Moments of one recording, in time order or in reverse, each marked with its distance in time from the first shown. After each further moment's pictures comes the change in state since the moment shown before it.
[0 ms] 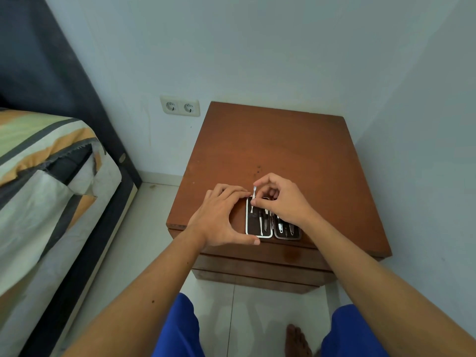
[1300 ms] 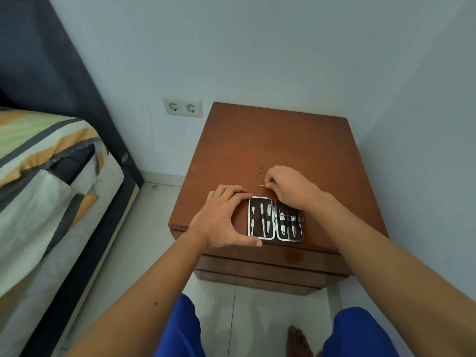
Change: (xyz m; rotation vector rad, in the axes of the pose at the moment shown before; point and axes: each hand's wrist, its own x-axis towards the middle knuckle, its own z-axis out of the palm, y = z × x) left_hand 0.001 -0.002 0.001 0.019 -0.004 -0.010; right_hand 0.042 -0.002 -0.026 -0.699 -0.150 -0.127
